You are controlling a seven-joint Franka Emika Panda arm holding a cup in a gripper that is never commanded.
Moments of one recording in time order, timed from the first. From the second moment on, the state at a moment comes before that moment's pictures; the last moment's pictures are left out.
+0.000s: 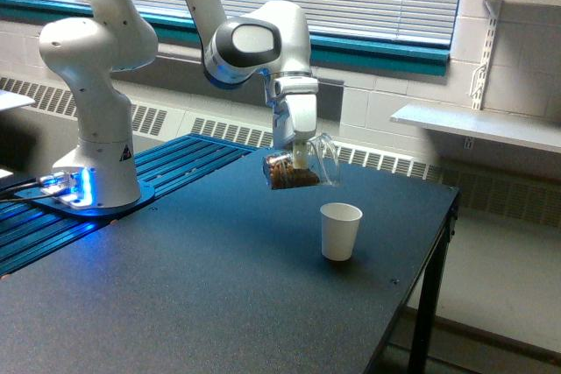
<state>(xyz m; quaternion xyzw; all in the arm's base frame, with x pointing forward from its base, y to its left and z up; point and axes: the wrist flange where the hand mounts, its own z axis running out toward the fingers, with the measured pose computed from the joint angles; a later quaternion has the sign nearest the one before) 0.434 0.009 0.279 0.97 -0.06 0.17 0.14</state>
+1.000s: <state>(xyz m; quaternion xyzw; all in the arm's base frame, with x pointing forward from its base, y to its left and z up) 0.442 0.021 0.275 0.97 -0.04 0.14 0.20</state>
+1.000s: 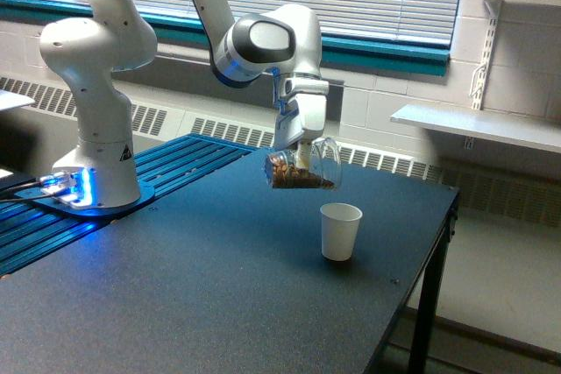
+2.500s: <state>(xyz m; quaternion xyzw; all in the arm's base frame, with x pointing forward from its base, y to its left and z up) 0.449 0.039 0.279 0.96 -0.01 0.12 0.26</state>
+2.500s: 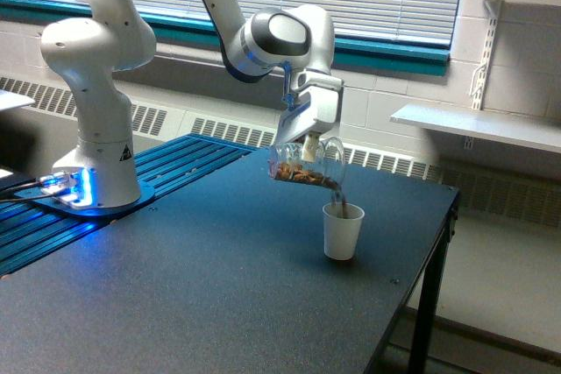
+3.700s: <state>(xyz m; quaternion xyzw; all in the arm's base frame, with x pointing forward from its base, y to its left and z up) 0.453 0.043 0.288 0.94 0.02 0.09 0.32</state>
